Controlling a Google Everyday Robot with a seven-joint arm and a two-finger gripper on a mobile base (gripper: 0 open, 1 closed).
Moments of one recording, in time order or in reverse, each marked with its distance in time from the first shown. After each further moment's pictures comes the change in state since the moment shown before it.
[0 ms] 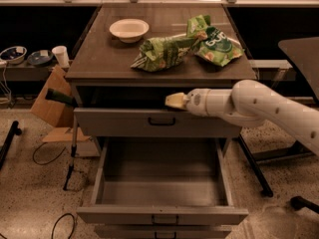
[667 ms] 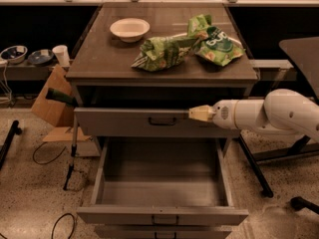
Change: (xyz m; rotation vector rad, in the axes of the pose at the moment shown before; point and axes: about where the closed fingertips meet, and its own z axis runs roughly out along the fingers) arm 0.032 -0.024 -0.084 0.085 0.032 -0.059
